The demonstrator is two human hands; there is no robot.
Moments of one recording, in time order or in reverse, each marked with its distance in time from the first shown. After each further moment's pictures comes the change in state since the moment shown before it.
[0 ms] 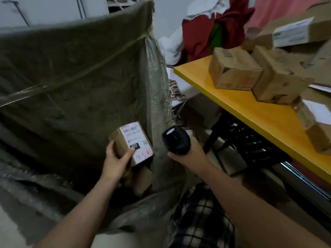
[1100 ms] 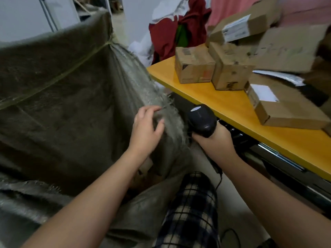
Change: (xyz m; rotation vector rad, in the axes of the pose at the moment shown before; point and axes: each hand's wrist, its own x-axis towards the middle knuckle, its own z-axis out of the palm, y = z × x) left_hand -0.066 0.108 0.110 0.496 -0.182 0.836; right_hand -0.069 -0.027 -0.101 -0.020 0.431 0.091
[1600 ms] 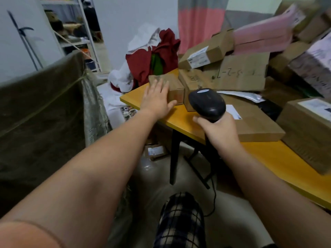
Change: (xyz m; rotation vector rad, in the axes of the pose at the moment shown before) left_hand 0.156 0.078 0.054 0.598 -0.224 0.257; right_hand 0.048 -0.035 -0.076 0.123 0.233 -0.058
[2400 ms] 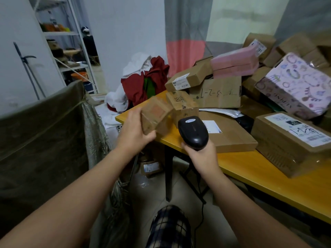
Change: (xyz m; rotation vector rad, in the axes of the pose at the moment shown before) left_hand -0.089 0.000 -0.043 -0.435 0.299 0.038; right_hand -0.033 0.019 -0.008 0.176 -0.014 -0.062
